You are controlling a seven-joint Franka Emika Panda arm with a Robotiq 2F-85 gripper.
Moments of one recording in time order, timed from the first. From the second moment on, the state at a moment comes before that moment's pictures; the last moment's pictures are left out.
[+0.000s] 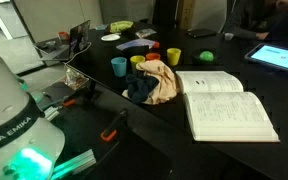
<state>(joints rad) -0.11 -0.55 -0.32 -2.32 0.05 1.75 -0.17</state>
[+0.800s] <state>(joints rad) -0.12 -0.51 -0.27 -2.39 0.07 1.86 -0.13</state>
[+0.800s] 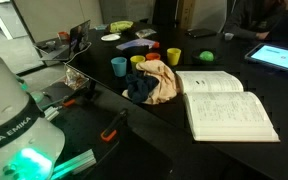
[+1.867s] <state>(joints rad) -0.02 0.11 -0.03 -2.30 0.11 2.46 0.11</state>
